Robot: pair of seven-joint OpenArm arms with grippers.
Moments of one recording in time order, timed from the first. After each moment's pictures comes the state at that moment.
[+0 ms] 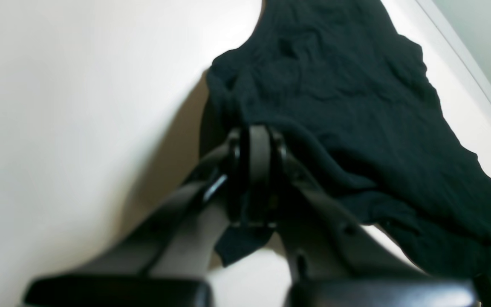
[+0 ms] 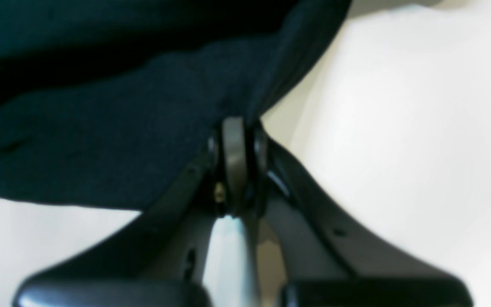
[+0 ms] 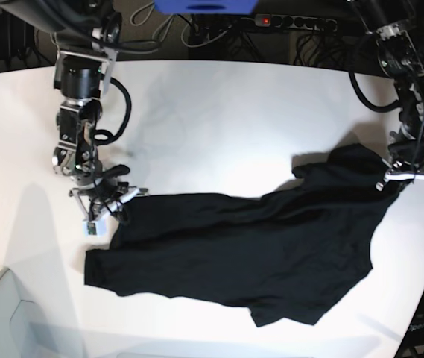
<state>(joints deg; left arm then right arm) 6.2 -10.3 -29.6 100.2 -37.0 5.0 43.3 14.7 1.0 16.3 57.2 1.0 24.3 -20.5</state>
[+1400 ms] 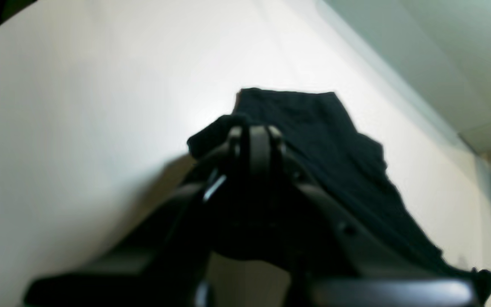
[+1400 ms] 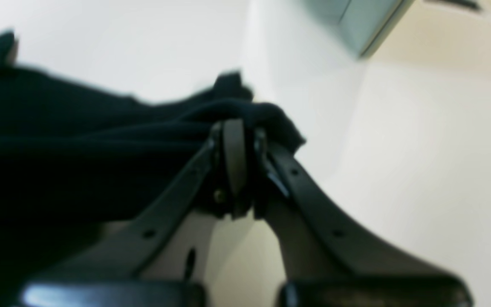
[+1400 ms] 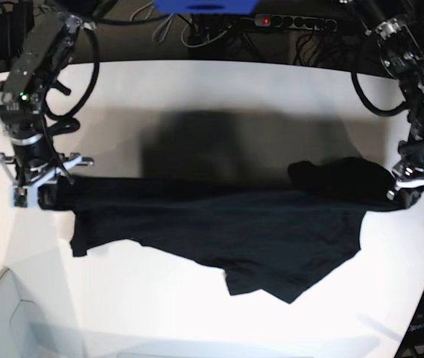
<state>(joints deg) 6.4 -8.4 -32.8 108.4 -37.7 4.8 44.3 -6.8 -4.7 28.9 116.0 -0.1 25.4 -43.4</state>
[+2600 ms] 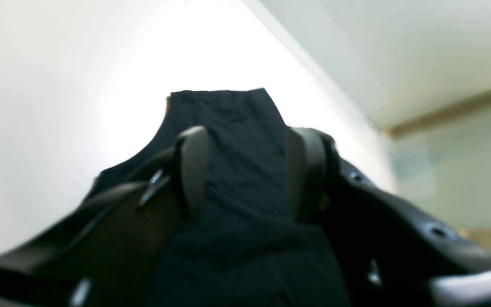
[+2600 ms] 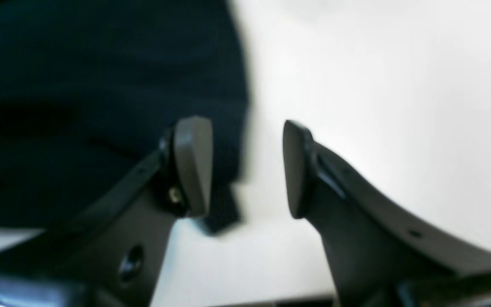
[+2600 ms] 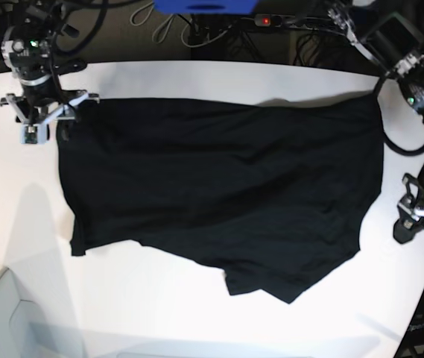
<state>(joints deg) -9.3 -9.4 -40.3 98.0 -45.3 -4.4 60.3 -22.0 -8.8 32.0 115.9 -0.5 31.8 -37.2</state>
